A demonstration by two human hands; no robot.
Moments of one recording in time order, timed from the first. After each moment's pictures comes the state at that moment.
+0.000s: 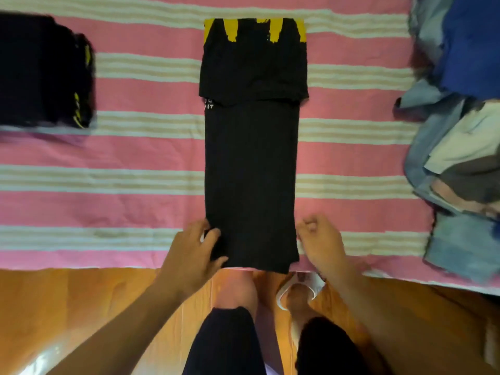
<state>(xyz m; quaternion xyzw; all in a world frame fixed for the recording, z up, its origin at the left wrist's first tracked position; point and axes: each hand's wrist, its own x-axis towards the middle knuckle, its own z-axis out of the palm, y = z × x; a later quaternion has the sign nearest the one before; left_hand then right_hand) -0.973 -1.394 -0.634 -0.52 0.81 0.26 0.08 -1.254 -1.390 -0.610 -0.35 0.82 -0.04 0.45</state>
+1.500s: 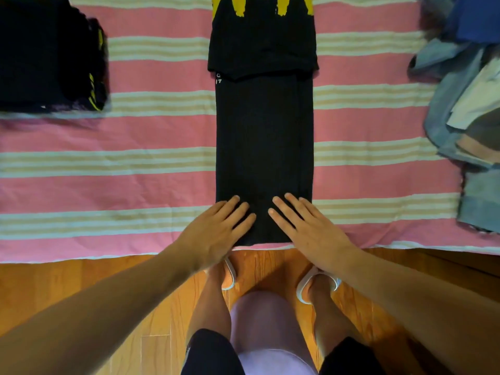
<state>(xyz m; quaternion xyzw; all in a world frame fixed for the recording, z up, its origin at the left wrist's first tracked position) -0.953 -1.400 -0.650 -0.24 0.95 0.11 0.17 -1.212 -1.340 -0.642 -0.82 0.48 0.25 0.19</state>
